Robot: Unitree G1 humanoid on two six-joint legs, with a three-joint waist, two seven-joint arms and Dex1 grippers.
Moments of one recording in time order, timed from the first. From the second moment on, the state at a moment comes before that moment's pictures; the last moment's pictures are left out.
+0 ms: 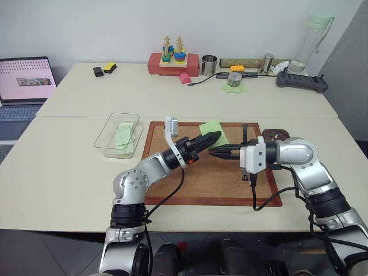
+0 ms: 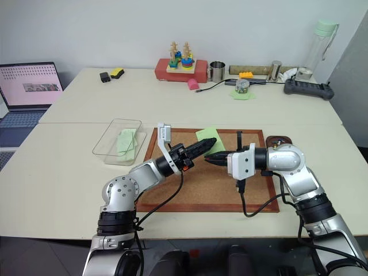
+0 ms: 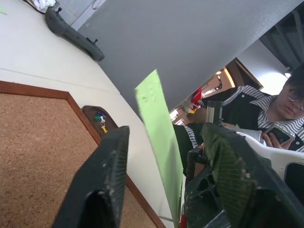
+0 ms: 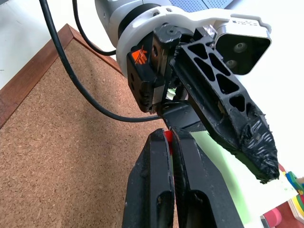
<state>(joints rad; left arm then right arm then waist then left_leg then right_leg) -0.49 0.07 0.14 -0.03 -0.90 0.91 -0.58 -0.56 -0.59 0.24 0.07 0.05 -0.45 1.09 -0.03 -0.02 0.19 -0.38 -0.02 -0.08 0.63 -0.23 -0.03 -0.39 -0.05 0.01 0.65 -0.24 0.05</state>
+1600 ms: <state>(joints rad) -0.40 0.17 0.00 -0.29 -0.69 0.72 -0.54 -0.46 -0.56 -0.18 0.31 0.18 0.41 0.48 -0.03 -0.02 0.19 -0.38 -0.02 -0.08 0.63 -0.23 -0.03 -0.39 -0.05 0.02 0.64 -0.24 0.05</state>
